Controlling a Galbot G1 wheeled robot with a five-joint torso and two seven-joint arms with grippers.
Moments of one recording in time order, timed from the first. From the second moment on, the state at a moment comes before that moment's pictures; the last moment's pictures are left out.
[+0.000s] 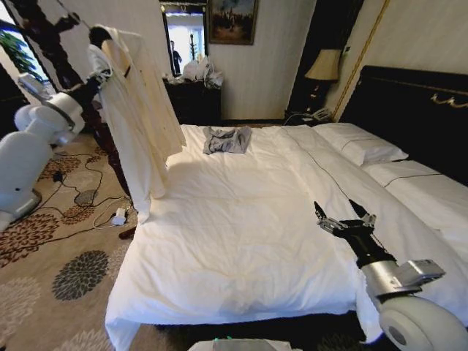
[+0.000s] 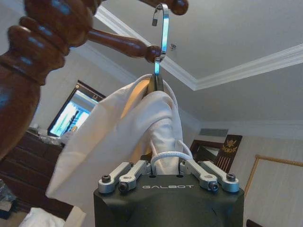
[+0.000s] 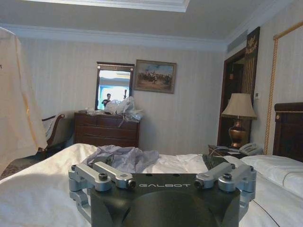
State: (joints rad) left arm -0.23 -0.61 0.24 -1.03 -1.69 0.19 0.27; right arm -1.83 0.99 0.96 2.50 0.64 -0.11 0.17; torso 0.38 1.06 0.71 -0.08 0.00
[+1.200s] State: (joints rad) left arm -0.17 -0.64 0.21 -1.05 -1.65 0.21 0.21; right arm -1.84 0.99 0.98 2.50 0.67 -0.12 0.17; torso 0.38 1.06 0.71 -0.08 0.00
